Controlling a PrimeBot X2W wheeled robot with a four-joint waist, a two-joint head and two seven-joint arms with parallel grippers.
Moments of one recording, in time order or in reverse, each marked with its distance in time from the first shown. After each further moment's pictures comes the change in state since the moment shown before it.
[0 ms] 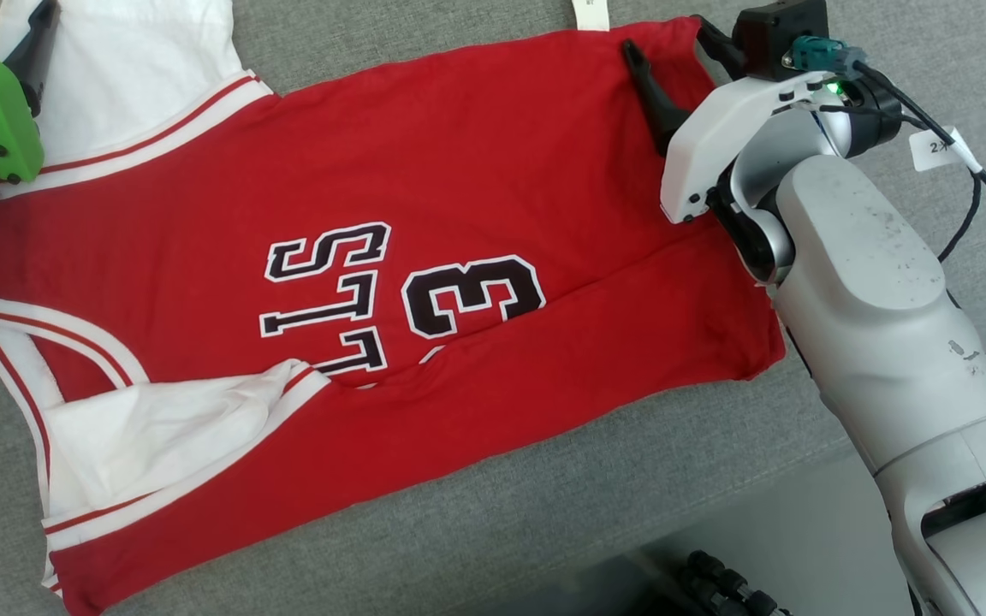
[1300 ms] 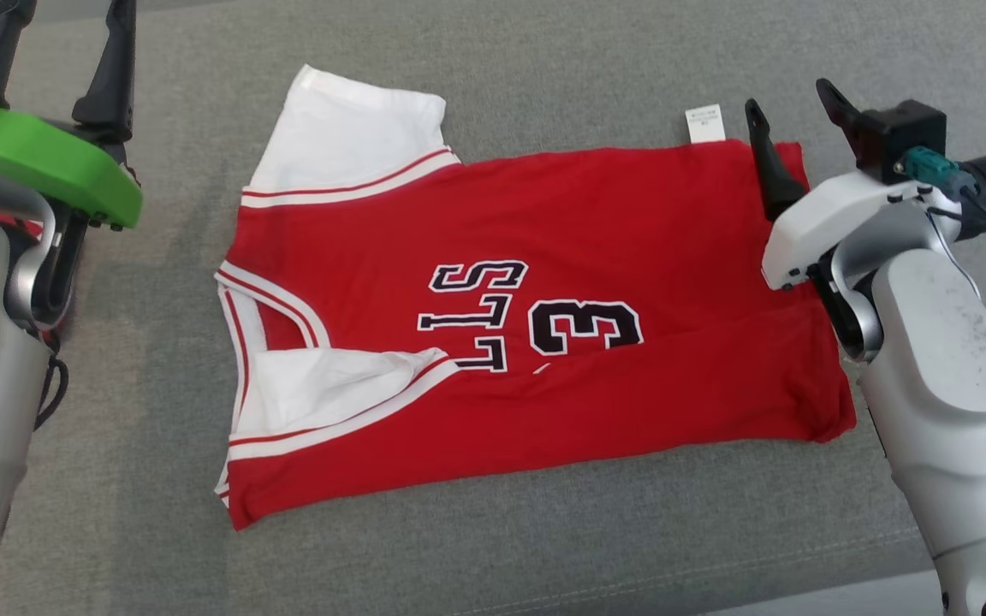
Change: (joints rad) left arm 0.386 -0.161 0.608 -0.405 0.459 0.002 -0.210; right arm 0.290 -0.090 -0.210 -0.257 -0.188 0.000 -0.062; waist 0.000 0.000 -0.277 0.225
